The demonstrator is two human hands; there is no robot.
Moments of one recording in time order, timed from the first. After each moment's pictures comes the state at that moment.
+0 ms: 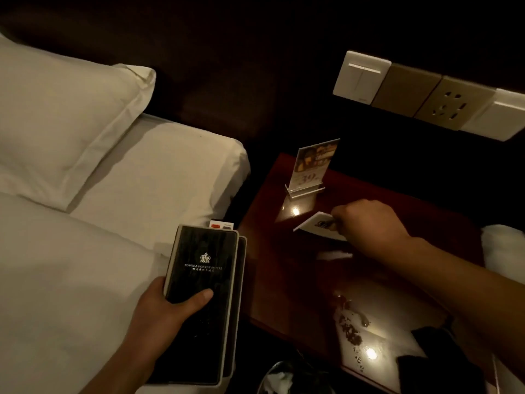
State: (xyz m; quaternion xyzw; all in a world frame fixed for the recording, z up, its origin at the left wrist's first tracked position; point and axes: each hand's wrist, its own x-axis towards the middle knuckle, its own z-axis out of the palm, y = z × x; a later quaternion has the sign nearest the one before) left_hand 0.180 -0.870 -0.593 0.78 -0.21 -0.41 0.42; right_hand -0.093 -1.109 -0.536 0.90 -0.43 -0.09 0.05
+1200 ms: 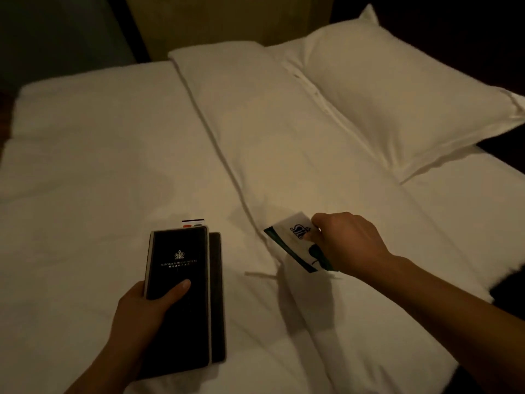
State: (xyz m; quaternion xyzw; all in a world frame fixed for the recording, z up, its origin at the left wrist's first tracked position) left_hand 0.442 -0.357 -0.578 0.80 0.19 -0.17 0.54; right_hand 0.418 -0.700 -0.529 0.99 -0.08 -0.05 -0.07
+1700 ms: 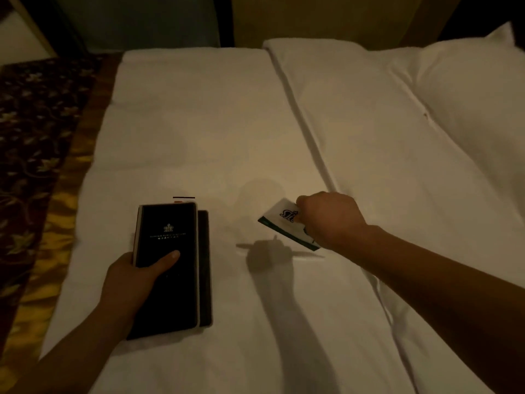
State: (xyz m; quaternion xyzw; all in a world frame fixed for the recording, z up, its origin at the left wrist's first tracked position) left_hand 0.565 -0.181 -0.598 0.78 0.27 -0.09 0.56; right_hand 0.616 -0.506 -0.534 0.99 0.09 -0.11 0.08
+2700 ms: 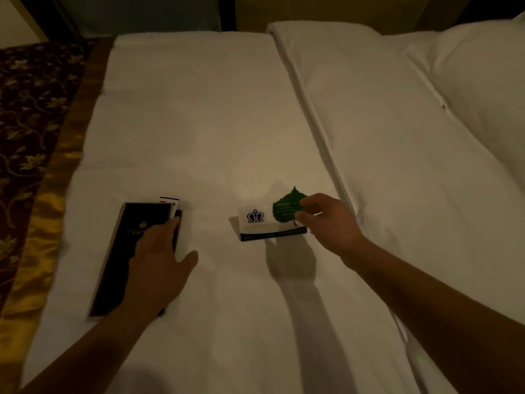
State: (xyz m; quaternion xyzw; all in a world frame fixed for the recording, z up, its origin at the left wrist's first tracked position) left_hand 0.605 -0.217 -0.627 0.95 0.10 -0.08 0.29; right_hand 0.631 -0.522 -0.599 0.86 -0.16 -0.07 -0.48
